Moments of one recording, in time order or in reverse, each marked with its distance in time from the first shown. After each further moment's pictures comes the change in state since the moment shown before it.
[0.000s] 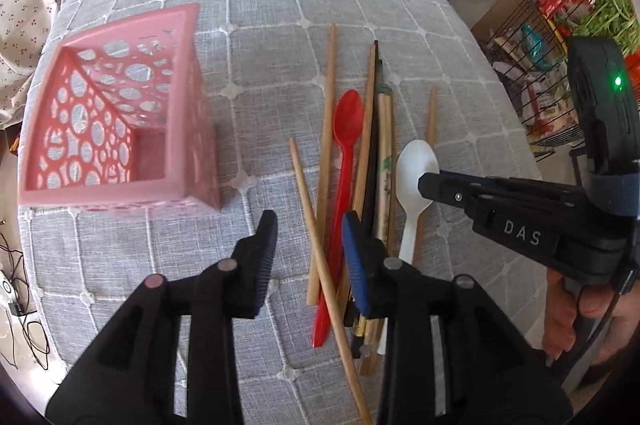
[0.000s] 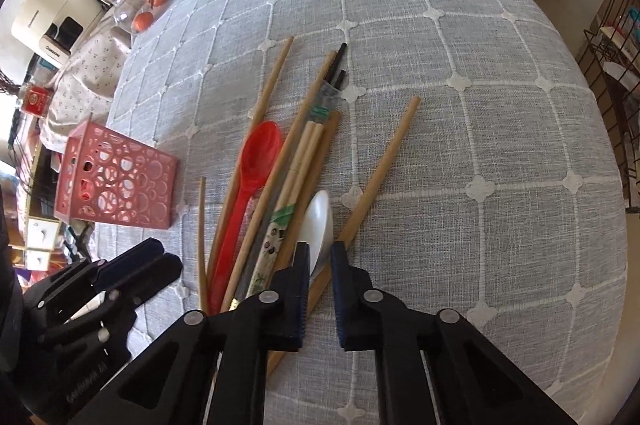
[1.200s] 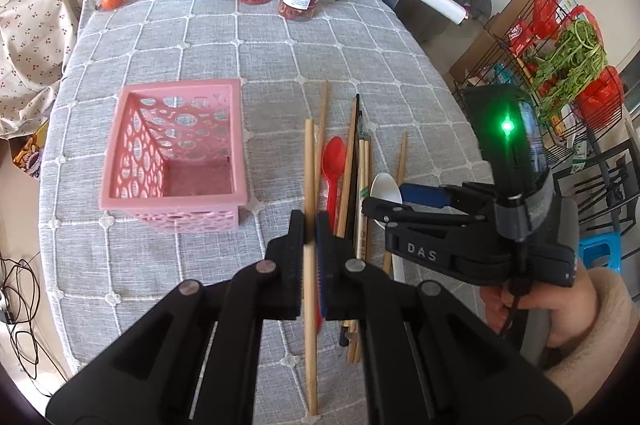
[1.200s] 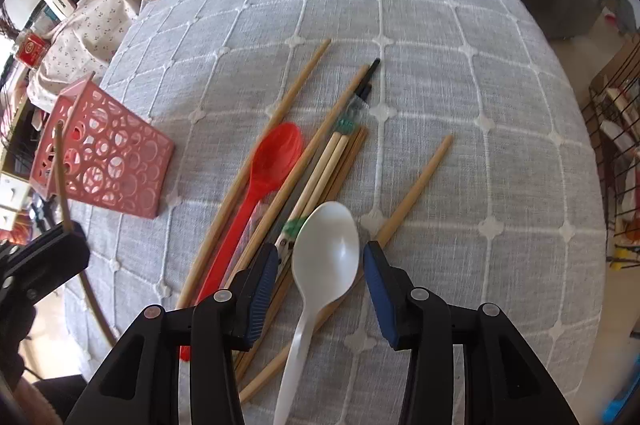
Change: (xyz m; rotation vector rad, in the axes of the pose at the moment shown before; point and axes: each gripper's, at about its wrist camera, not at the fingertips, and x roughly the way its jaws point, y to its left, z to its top) left arm -0.058 0.014 -0.003 -0.016 -0.154 -0.074; right arm 0.011 0.034 0.002 -0.169 -0.039 -0.133
